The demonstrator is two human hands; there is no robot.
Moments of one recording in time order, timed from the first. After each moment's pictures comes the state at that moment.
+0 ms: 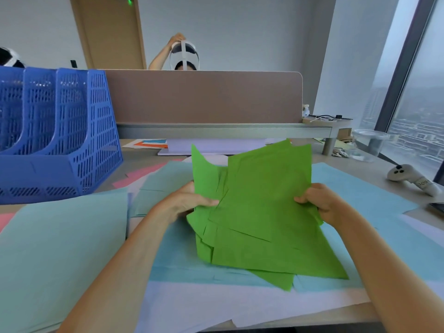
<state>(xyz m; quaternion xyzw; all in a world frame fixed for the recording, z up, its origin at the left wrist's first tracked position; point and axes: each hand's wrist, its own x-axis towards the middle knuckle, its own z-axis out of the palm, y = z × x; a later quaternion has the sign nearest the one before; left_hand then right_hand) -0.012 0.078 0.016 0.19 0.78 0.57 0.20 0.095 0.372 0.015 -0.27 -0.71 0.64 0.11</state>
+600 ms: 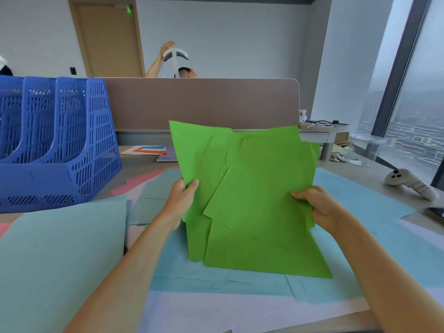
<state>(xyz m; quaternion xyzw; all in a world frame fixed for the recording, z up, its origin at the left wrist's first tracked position) -0.007 0.085 0.019 0.15 0.74 0.66 0.00 0.093 0.368 0.016 -0.21 -0.65 0.72 0.15</state>
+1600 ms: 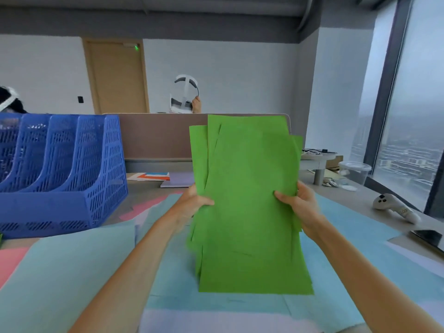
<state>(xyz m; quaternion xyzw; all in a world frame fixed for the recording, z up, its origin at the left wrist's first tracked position) 0.011 0.071 0.080 0.25 0.74 0.62 0.11 0.107 0.326 0.065 -0.05 -0.67 0.68 0.30</state>
